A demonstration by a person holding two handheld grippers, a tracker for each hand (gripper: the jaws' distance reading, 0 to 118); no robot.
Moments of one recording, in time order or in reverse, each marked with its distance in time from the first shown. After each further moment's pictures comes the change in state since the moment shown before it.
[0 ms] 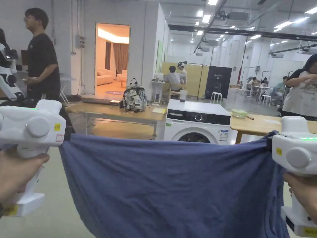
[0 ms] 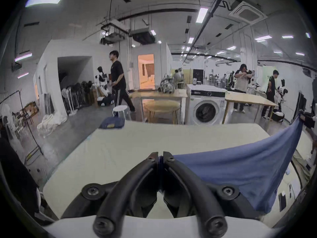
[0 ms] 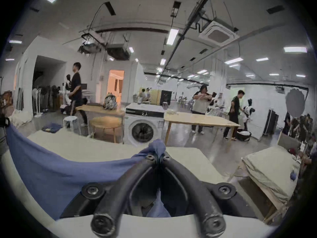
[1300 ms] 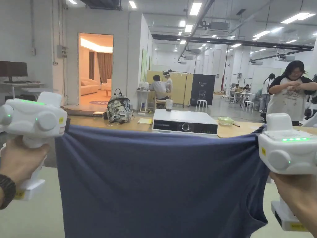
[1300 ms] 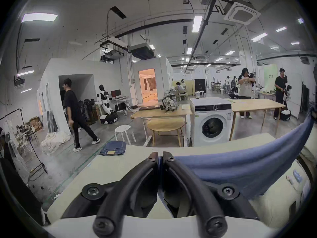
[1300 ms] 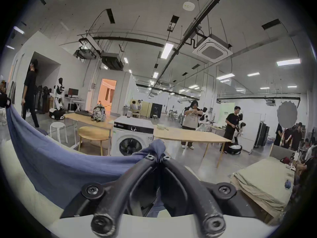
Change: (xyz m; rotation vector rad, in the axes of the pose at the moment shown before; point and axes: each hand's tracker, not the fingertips) left arm 0.029 0.046 -0.098 0.101 0.038 -0.084; right arm -0.007 0.006 -0.063 0.099 -0.081 0.053
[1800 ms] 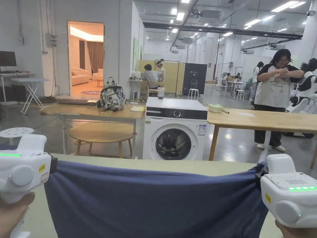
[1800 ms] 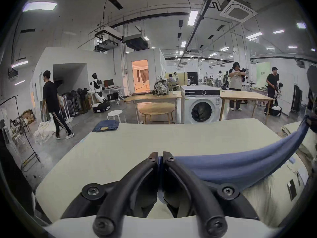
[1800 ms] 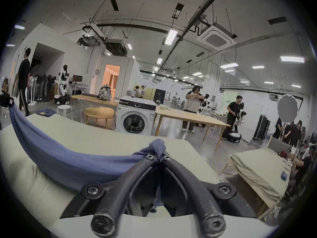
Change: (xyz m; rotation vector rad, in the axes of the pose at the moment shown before) left arm -0.012 -0.140 0.099 -0.067 -0.086 0.044; right arm 0.020 -0.116 0.149 -0.141 0.036 0.017
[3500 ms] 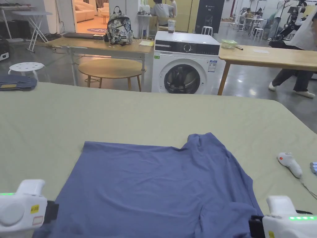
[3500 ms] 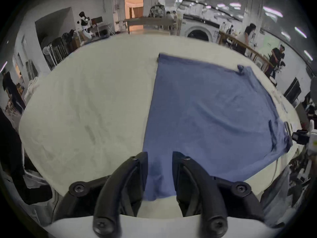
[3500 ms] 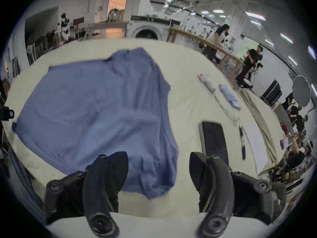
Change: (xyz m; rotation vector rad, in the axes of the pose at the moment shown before) left arm -0.003 -0.234 0.072 -0.541 -0.093 0.075; right arm -0.008 -0.217 0.087 -0.620 0.110 0.035
